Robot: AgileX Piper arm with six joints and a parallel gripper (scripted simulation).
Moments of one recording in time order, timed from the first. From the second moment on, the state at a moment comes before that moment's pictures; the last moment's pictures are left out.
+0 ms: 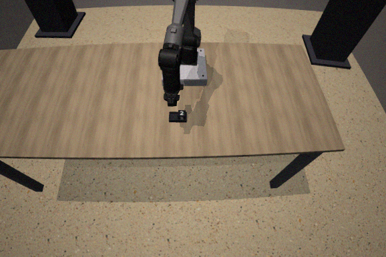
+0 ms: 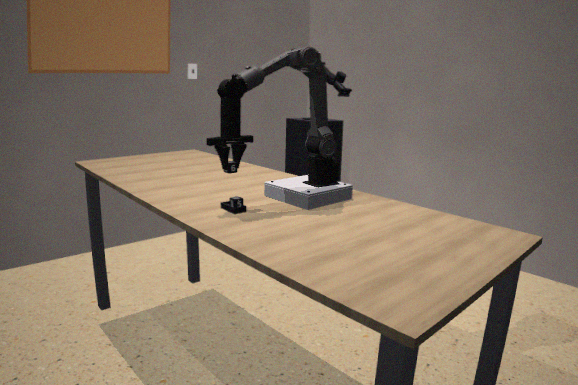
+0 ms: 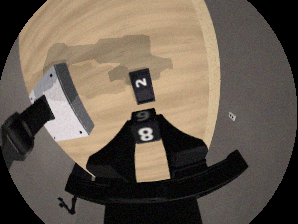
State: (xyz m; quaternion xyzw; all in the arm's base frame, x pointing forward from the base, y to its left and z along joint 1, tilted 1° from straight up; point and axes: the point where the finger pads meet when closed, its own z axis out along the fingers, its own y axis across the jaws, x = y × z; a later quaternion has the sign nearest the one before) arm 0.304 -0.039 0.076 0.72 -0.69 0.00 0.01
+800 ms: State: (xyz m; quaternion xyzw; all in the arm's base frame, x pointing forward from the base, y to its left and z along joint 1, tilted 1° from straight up) arm 0.304 -0.038 0.076 0.34 -0.94 0.00 0.00
